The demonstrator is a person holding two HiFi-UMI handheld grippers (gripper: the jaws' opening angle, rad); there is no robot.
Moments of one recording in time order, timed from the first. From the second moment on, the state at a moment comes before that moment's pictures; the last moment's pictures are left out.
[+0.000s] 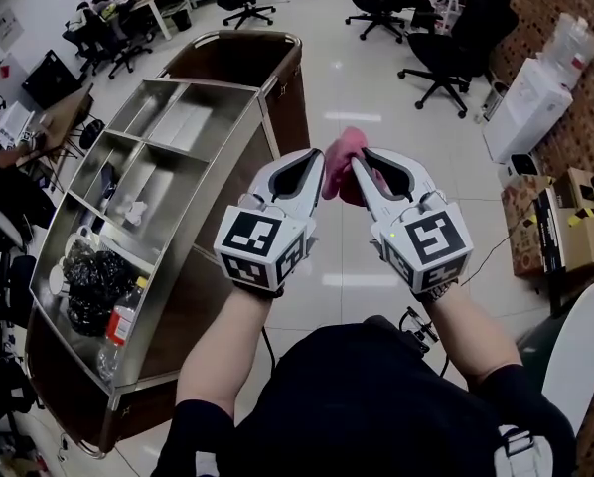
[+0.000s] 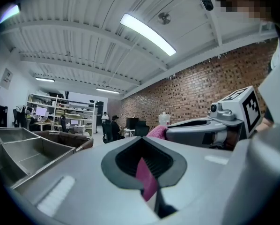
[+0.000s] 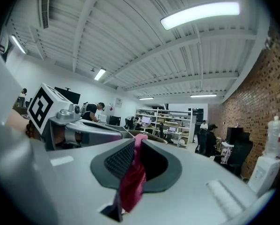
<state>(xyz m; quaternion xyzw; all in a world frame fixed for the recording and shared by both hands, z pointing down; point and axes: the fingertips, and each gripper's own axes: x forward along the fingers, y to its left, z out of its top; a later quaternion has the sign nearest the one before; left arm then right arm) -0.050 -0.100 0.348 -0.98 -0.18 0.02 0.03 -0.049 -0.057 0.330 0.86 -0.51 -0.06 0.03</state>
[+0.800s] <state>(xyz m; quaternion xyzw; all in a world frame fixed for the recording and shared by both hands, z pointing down) 0.164 -0.083 0.364 -0.99 -0.13 0.01 0.03 0.169 -0.040 0.342 0.83 -0.55 -0.05 0.01</state>
